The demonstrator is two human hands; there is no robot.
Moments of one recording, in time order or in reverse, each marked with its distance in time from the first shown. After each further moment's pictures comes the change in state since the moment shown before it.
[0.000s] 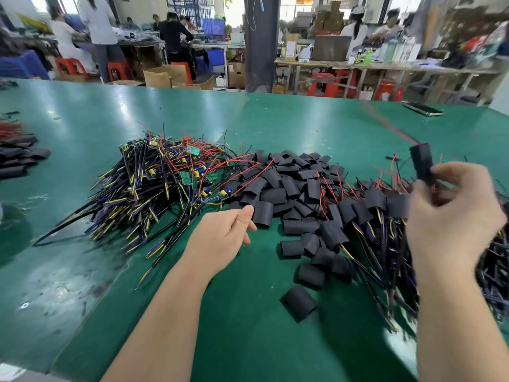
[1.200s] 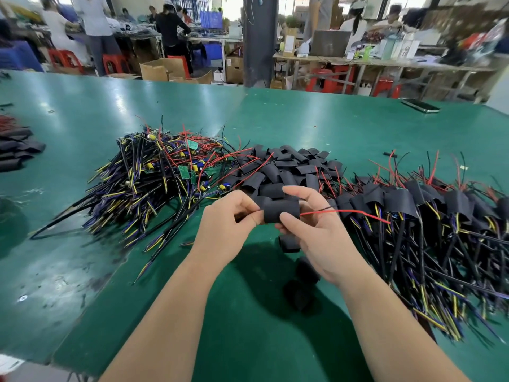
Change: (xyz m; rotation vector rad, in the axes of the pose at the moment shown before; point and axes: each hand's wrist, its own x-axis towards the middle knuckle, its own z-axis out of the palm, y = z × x) left_hand -0.001 0.022 0.005 -0.168 0.131 0.101; right_hand -0.079 -0.026 0.061 0.930 -1.005 0.337
